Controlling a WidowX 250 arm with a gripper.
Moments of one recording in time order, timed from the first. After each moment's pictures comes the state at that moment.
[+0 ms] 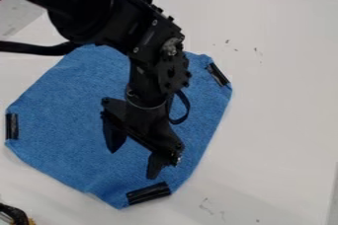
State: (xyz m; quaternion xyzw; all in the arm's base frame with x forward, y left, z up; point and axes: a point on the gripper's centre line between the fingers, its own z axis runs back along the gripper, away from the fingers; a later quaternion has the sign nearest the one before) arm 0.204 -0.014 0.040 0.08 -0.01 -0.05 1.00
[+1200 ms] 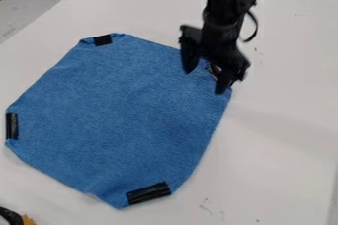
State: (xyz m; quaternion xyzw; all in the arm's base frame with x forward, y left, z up) arm 0.361 -0.038 0.062 0.07 -0.10 -0.11 0.99
